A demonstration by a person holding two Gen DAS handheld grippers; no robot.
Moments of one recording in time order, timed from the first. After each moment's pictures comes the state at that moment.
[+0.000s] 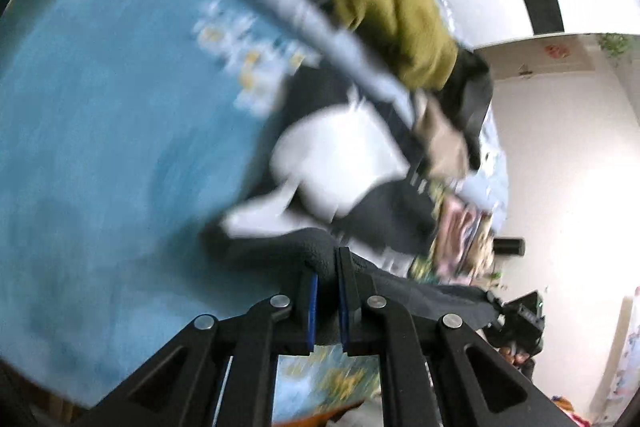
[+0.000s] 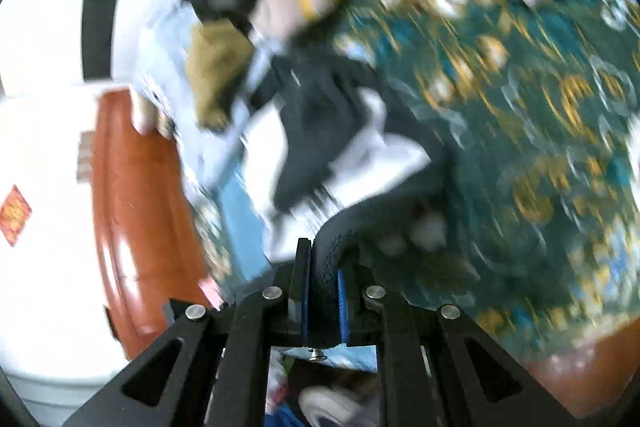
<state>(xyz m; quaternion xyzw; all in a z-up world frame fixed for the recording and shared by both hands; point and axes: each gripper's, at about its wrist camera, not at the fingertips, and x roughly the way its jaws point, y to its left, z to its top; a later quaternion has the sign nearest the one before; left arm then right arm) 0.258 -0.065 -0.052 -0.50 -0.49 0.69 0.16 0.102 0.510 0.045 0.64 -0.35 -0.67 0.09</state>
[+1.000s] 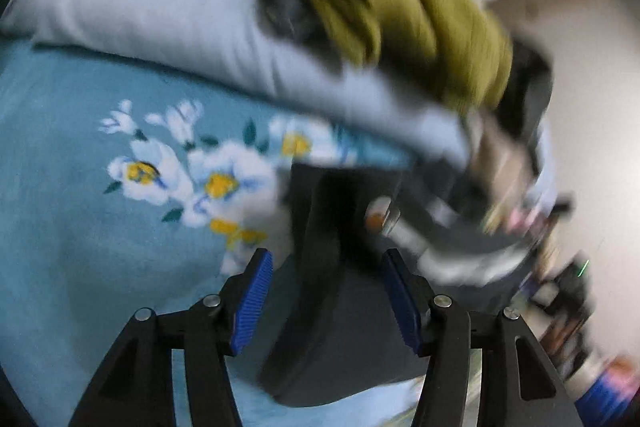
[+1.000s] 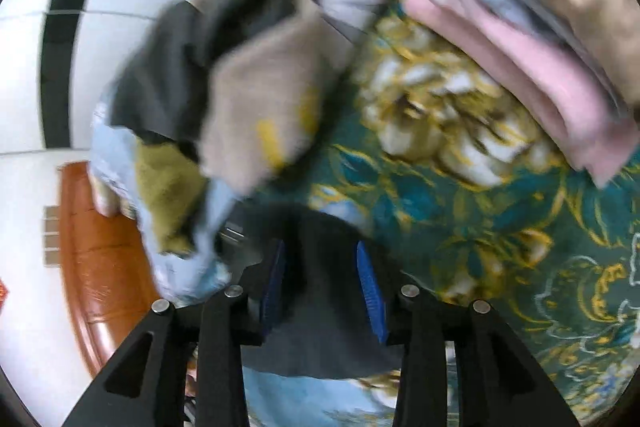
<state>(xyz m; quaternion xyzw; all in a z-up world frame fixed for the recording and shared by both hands) 0.085 -0.047 -0.125 -0.61 -0.28 0.73 0.15 -0.037 0.532 -0.026 0.65 -0.32 -0.69 -0.03</state>
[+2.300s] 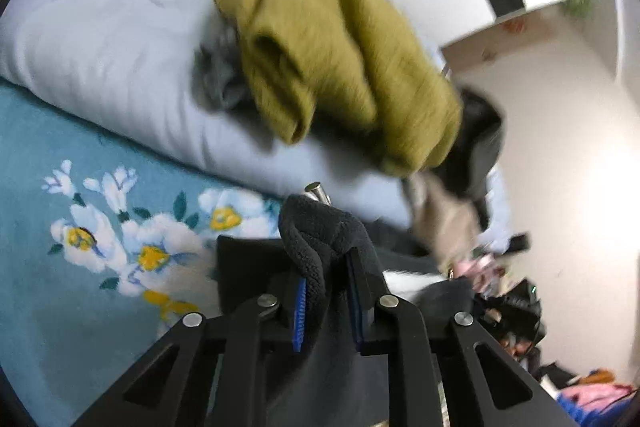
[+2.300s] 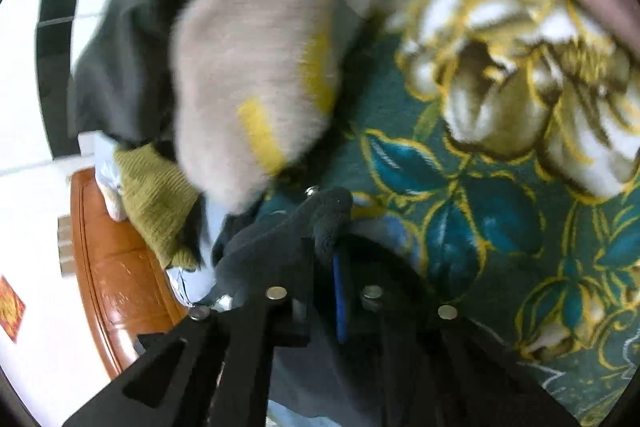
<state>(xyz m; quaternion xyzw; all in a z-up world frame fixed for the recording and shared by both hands) 0.065 -0.070 -0.094 -0.48 -0.39 0.76 0.18 -0.061 0.509 -0.083 0.63 -0.37 -0.68 0.02</state>
